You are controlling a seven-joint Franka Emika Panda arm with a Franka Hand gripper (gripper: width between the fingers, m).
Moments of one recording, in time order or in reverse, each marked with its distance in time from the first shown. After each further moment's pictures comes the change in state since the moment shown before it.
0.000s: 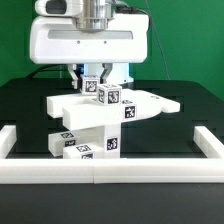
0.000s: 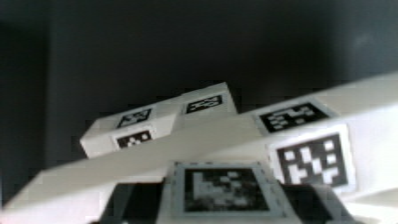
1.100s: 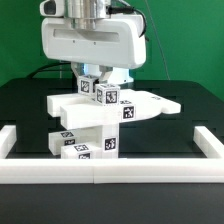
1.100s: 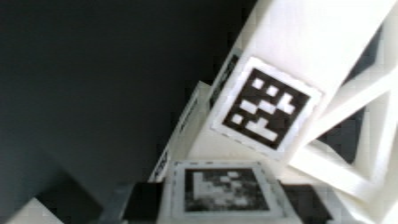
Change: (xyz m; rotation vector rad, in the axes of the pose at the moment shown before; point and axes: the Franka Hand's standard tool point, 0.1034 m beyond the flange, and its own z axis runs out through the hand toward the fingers) arm 0.001 -0.005 0.001 0.044 -0.007 0.823
